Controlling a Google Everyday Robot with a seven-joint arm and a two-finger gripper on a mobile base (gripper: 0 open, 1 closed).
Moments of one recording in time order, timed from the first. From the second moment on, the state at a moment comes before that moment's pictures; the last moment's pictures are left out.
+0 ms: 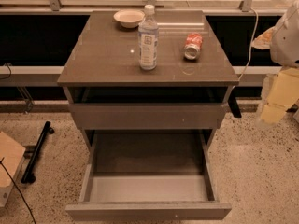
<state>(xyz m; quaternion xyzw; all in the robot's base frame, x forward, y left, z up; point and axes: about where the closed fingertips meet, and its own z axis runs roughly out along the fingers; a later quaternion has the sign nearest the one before) 0.438 -0.217 0.976 -0.60 0.78 -0.03 0.16</state>
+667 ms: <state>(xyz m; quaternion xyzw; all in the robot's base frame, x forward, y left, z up) 0.446 -0.212 0.977 -0.58 0.79 -0.03 0.19</state>
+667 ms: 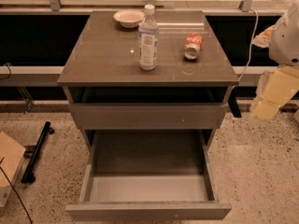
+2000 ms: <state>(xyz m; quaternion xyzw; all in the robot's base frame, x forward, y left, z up) 0.573 -0.133 0.946 -0.55 0.78 0.06 0.31</state>
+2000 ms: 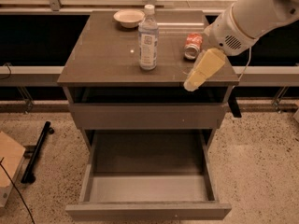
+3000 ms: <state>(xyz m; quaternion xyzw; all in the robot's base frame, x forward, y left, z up) 0.600 -0.103 0.940 -0.53 0.76 0.08 0.36</state>
